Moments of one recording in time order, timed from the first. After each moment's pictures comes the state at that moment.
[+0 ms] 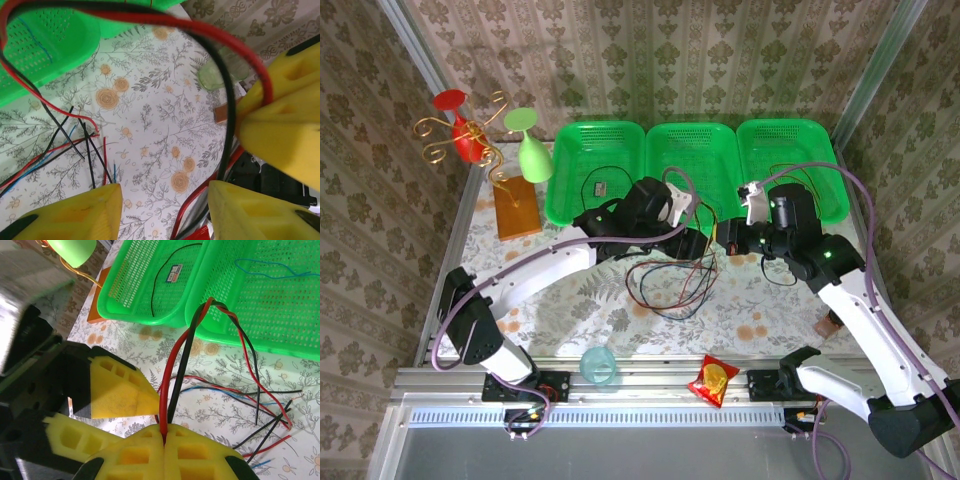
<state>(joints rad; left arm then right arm) -0.96 1.57 1.40 -0.48 0.35 -0.45 0.37 1.00 1.09 -0.71 -0.34 0.40</state>
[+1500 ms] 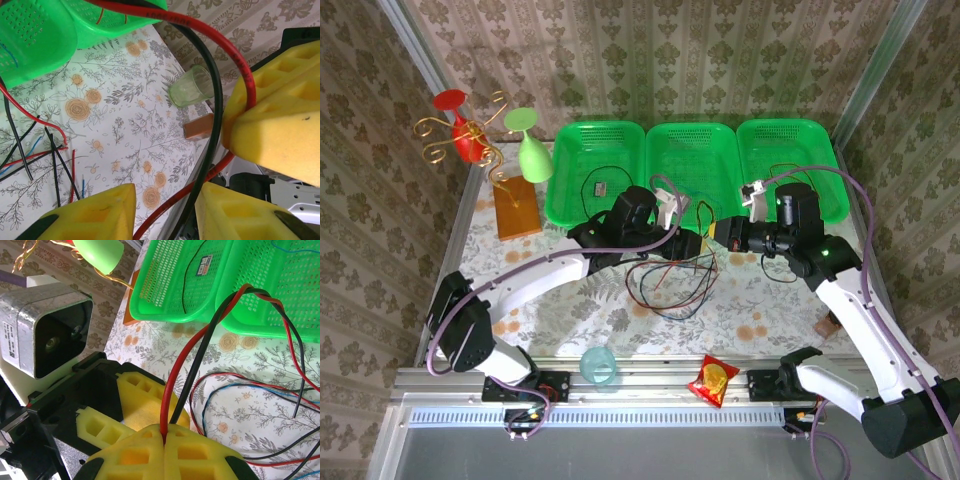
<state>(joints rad) -0.92 1.51 1.20 -0.18 0.47 -0.59 0.29 1.00 1.02 -0.60 -0.57 0.51</state>
